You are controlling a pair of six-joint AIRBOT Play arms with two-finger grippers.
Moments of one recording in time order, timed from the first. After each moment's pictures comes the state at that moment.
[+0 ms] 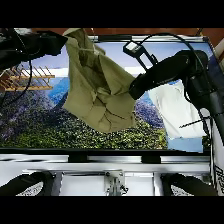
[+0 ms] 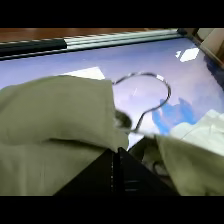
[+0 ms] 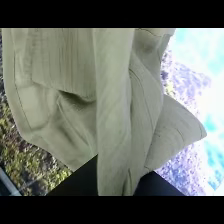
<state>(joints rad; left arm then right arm) -0.26 -1.16 1.56 1.07 -0.78 -1.30 0.36 -1.32 1.56 1.89 -1.28 -2.12</state>
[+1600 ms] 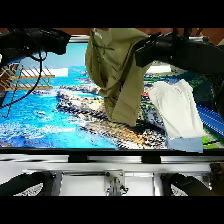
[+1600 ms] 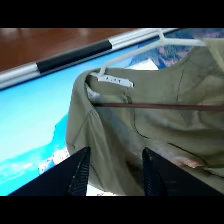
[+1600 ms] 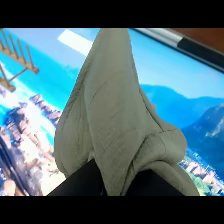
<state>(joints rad) -0.37 -1.22 1.67 1.41 -0.75 -1.36 0.33 -1.17 1.57 1.98 -0.79 -2.00</state>
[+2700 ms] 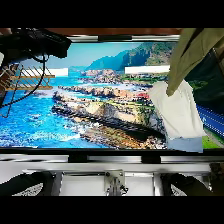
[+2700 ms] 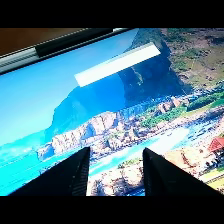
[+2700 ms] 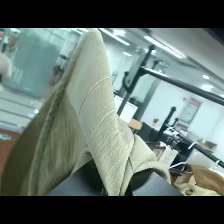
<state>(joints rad) -0.37 -1.24 1.68 1.42 -0.83 -1.37 0.32 -1.12 1.75 0.25 -0.61 -1.02</state>
